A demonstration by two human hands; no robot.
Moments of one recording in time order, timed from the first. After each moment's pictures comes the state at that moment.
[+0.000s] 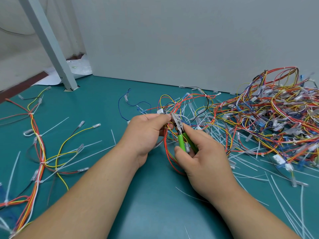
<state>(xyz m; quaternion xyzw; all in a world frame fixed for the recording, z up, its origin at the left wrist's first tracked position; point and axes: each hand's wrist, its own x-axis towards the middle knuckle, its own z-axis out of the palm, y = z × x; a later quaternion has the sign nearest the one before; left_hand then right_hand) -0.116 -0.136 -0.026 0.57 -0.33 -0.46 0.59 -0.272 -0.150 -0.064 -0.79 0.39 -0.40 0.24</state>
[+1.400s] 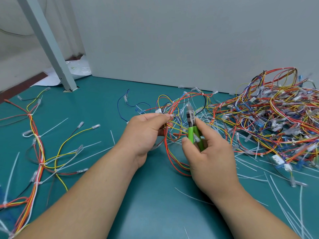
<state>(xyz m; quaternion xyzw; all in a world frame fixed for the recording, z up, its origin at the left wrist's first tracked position) -0.113 -0.141 -0.033 0.57 -0.32 -0.46 0.59 -0.270 -0.148 -0.057 -0.71 0.40 -0.48 0.31</state>
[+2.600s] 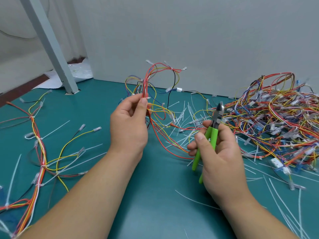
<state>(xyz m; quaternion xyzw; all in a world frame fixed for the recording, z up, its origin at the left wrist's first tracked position) -0.099 -0.145 -0.026 0.51 -0.31 -0.23 0.77 -0.277 -0.142 -0.049 -0.57 0.34 -0.55 0.51</state>
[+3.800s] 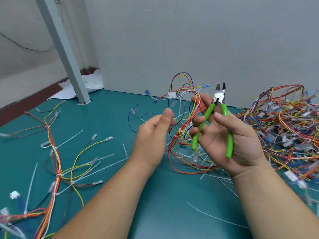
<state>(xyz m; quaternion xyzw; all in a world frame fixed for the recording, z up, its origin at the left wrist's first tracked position) -0.104 -0.137 -0.028 0.55 -0.39 -0.35 0.65 -0.263 -0.196 -0.001 -0.41 0.09 -0.43 0.80</state>
